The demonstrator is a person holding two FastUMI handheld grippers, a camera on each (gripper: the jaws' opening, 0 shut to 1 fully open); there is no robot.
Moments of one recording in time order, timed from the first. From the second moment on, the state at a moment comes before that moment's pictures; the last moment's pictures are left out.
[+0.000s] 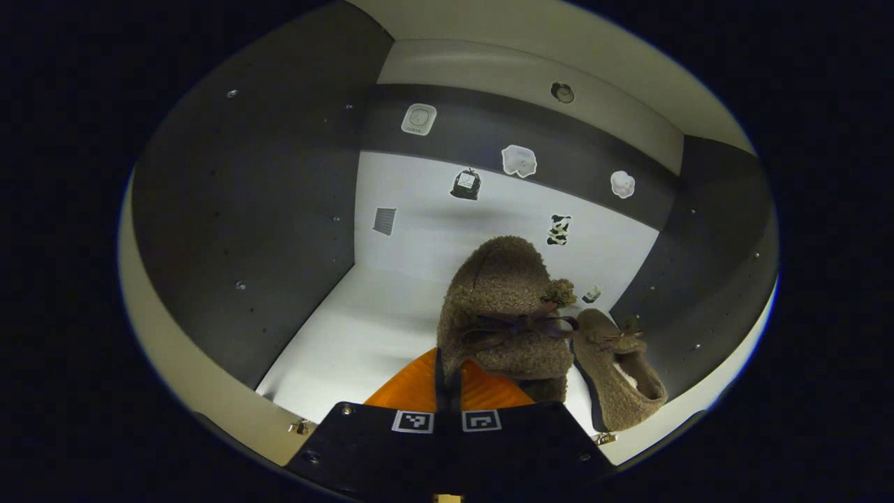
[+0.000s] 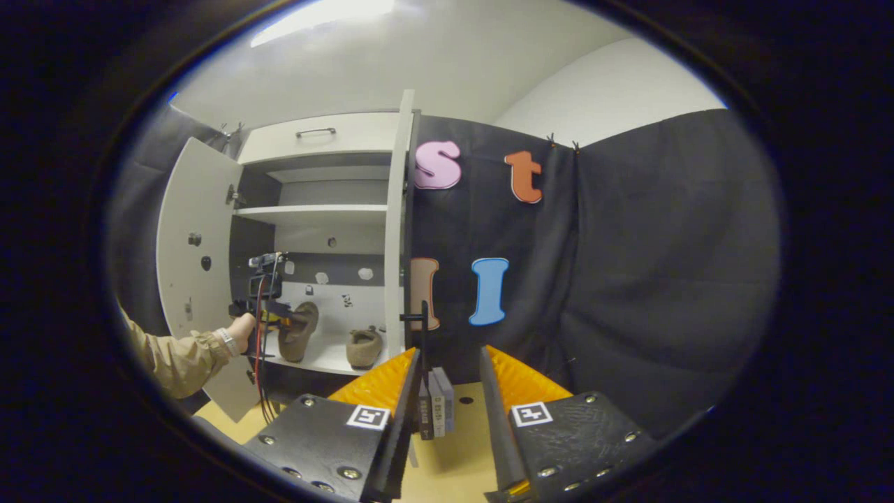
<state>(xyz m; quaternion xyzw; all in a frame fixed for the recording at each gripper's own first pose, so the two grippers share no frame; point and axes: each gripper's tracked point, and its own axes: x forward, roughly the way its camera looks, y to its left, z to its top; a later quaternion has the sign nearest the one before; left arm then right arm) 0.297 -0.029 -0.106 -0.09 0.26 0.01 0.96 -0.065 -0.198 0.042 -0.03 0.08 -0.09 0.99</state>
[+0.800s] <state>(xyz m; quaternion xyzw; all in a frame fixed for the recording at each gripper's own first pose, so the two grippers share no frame) 0.323 -0.036 -0.146 -0.03 0.31 0.00 0.95 -0.084 -0.247 -0.001 0.01 0.13 -0.17 0.98</state>
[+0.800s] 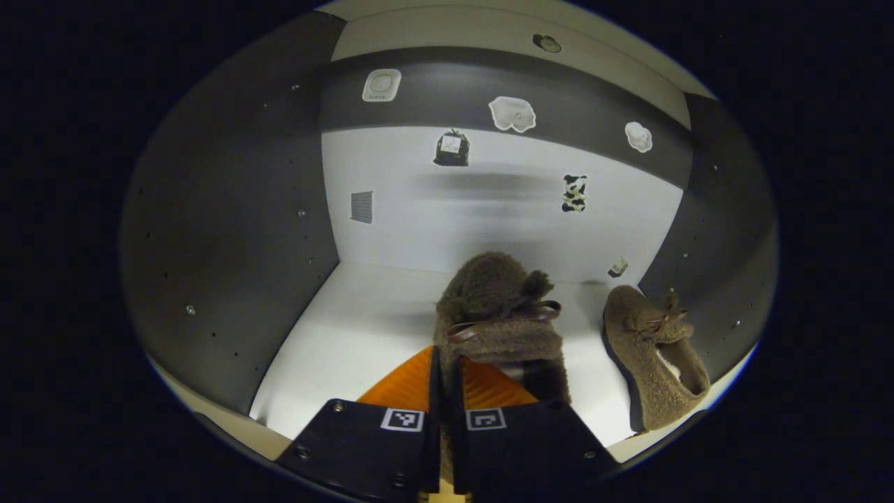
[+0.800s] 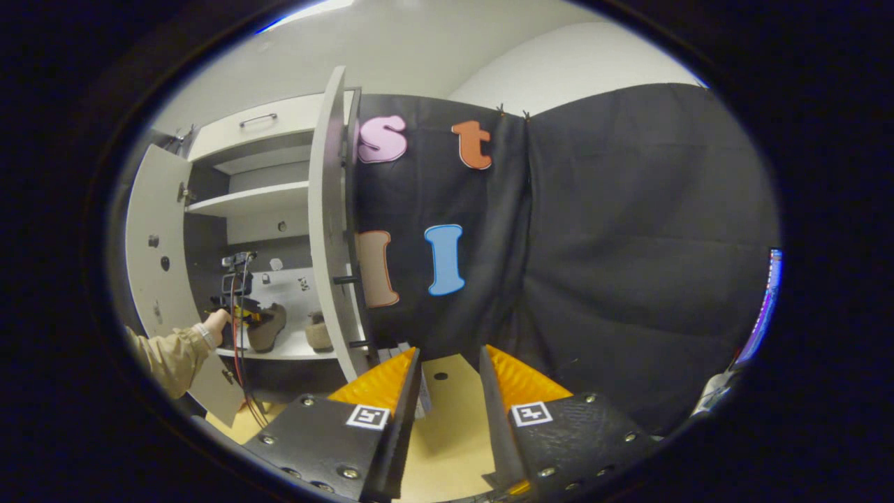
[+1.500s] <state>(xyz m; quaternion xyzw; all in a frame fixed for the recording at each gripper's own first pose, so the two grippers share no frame) 0.261 -0.023 -0.052 0.01 0.18 0.00 0.98 -0.061 -0.243 -0.009 0.03 0.13 -0.10 0.99</state>
